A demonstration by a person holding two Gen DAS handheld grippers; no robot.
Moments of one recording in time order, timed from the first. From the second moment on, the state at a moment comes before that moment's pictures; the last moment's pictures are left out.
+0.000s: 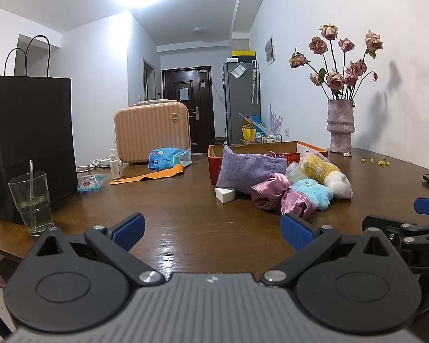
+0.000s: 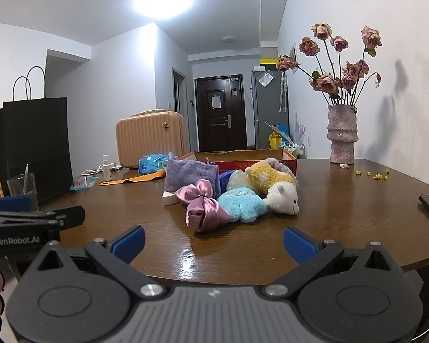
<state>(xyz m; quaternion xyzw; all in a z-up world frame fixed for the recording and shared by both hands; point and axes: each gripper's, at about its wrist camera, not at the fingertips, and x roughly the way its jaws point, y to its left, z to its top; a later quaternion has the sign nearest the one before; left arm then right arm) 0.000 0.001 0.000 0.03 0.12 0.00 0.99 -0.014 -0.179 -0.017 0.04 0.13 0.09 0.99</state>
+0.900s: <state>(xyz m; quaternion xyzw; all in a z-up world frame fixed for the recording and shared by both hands) 0.056 -0.012 -0.008 0.05 0.14 0.00 0.99 0.034 -0.203 -0.027 0.07 0.10 0.07 0.99</state>
